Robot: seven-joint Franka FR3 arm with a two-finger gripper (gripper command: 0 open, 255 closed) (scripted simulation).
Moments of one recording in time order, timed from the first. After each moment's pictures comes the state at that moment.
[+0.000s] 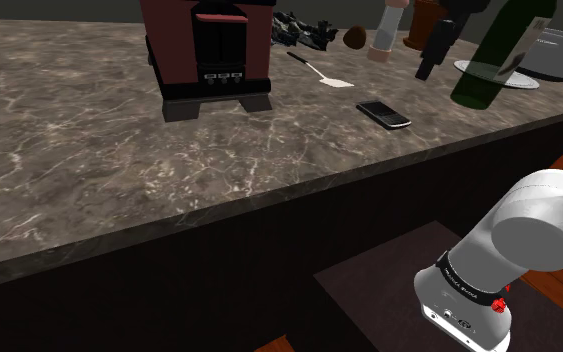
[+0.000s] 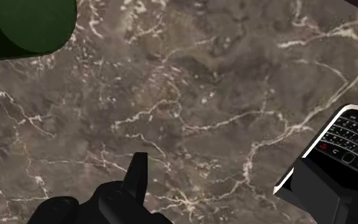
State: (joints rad) arm 0.02 -0.81 0.04 -2.26 -0.11 1.50 -0.17
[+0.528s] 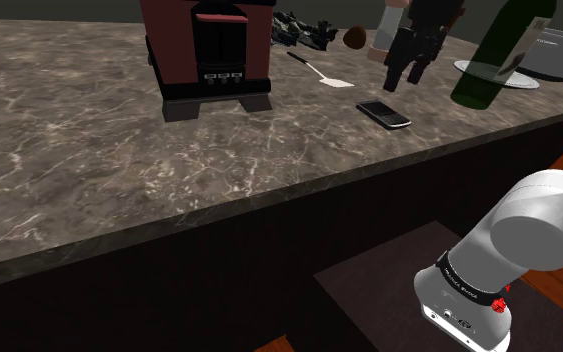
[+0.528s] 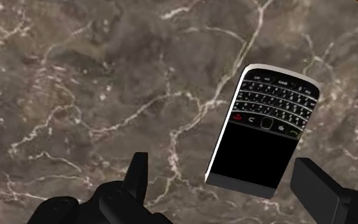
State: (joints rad) arm 0.00 -0.74 0.12 -2.26 0.08 1.52 0.08
